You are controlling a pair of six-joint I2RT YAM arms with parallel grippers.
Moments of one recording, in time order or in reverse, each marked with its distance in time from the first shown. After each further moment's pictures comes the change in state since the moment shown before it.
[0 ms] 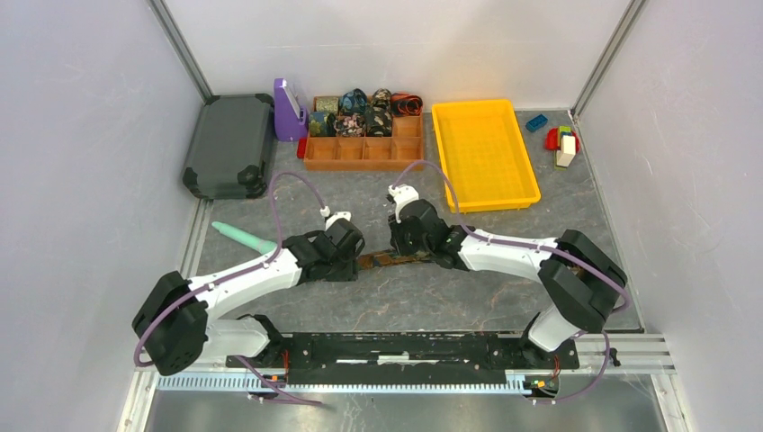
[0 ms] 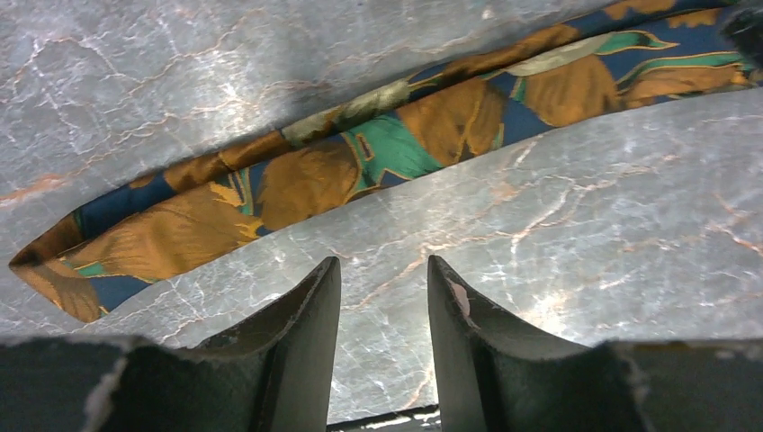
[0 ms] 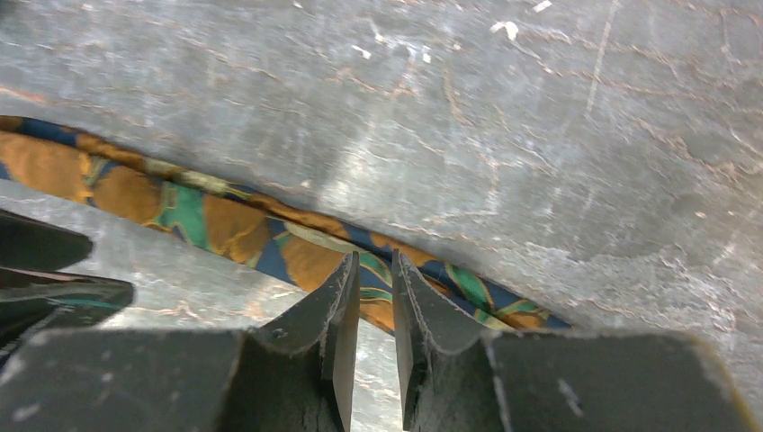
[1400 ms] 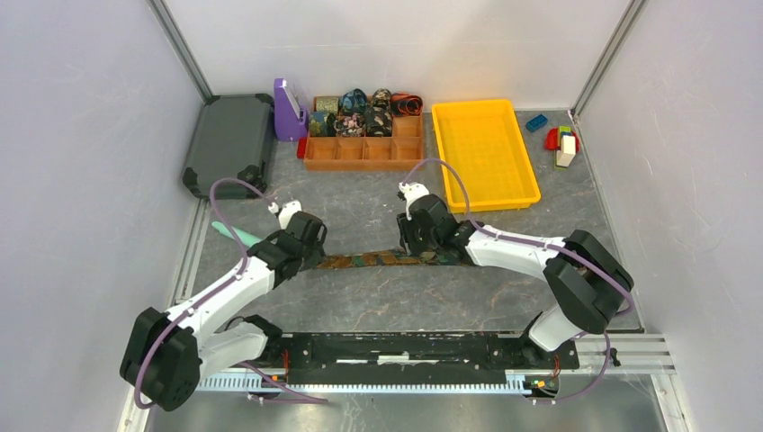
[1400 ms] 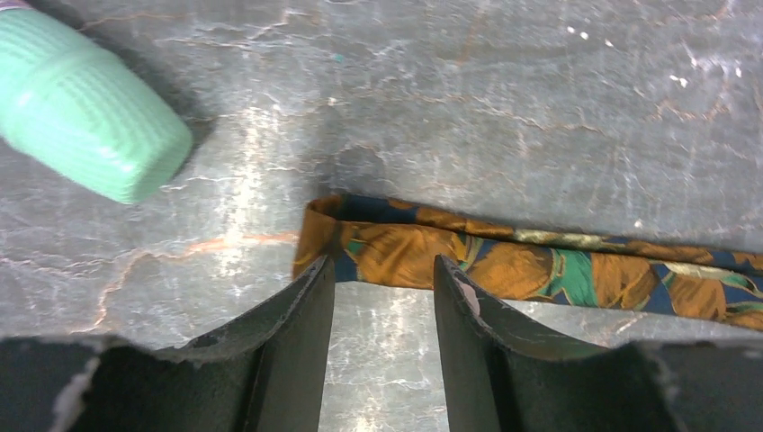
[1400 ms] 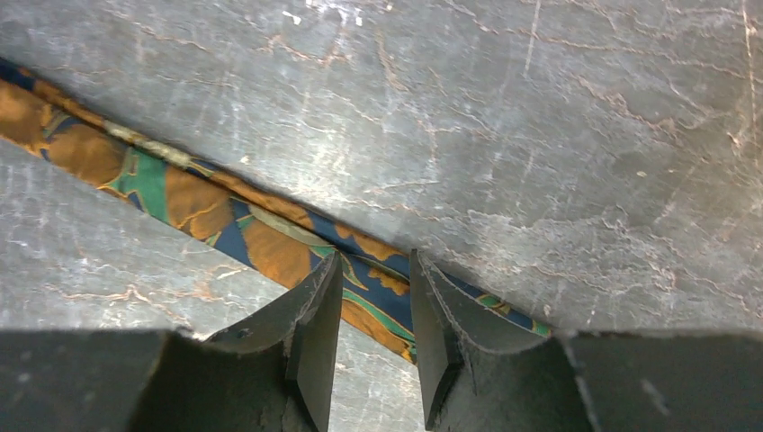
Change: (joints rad) left arm 0.279 -0.176 -0.146 0.078 -0.155 -0.014; right arm -0.085 -0.017 -0.026 -0.082 -0.032 -0.022
